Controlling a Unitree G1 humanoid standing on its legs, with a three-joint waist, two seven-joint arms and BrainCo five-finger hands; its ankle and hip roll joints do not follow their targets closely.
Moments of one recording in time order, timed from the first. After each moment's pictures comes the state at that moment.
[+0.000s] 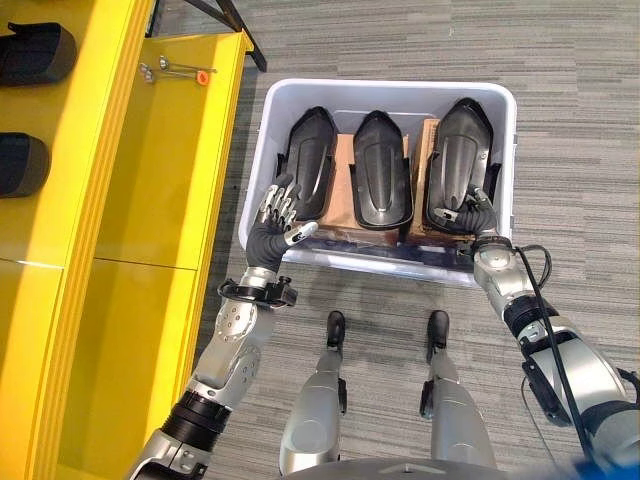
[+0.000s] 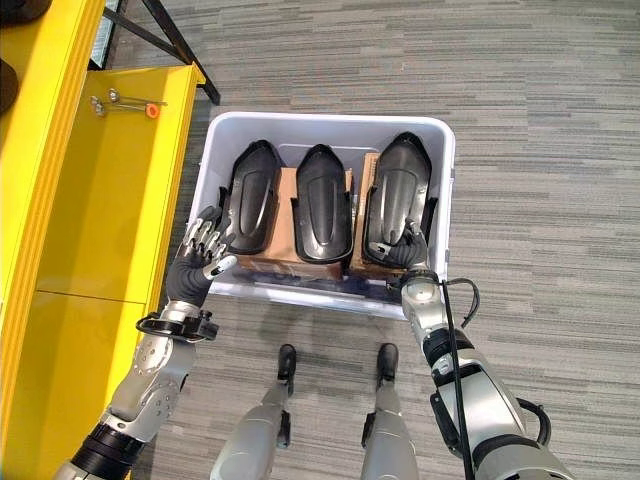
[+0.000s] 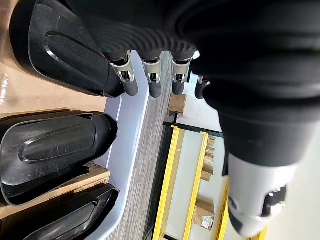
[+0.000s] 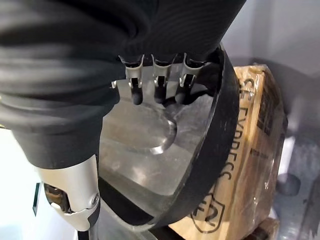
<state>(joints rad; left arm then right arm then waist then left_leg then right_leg) -0.14 0.37 -0.28 -0.07 -0.62 -0.29 0.13 -0.76 -0.37 0.29 0.99 0.33 -0.14 -0.28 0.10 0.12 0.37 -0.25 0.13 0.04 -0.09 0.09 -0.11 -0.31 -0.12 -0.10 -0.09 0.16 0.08</state>
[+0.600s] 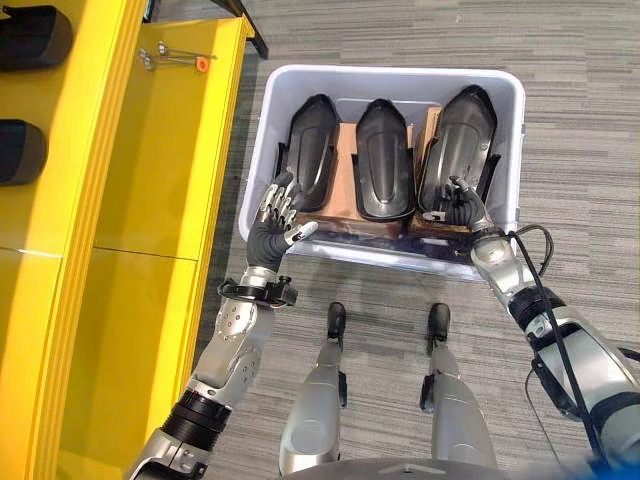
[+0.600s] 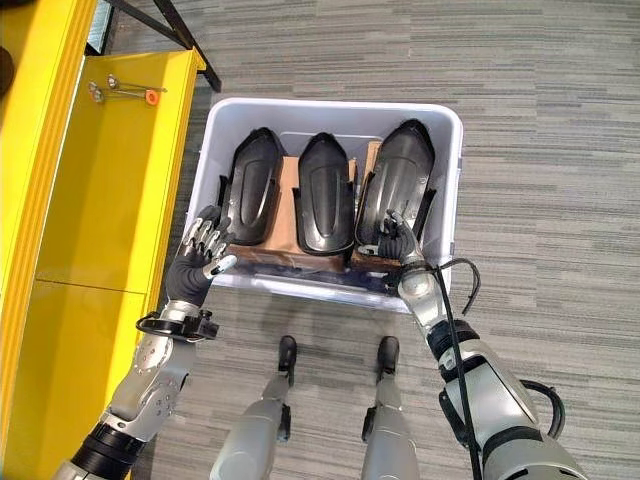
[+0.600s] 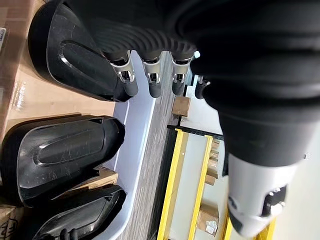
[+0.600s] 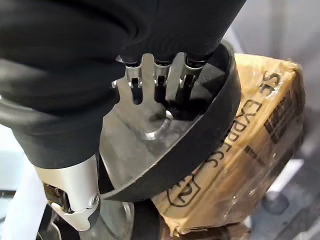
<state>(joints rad) -0.14 0.37 -0.28 -0.07 -0.62 -0.29 0.13 -0.80 -0.44 0.47 0.95 0.13 -0.12 -0.24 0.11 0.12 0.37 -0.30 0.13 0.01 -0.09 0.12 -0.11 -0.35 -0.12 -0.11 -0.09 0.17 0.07</state>
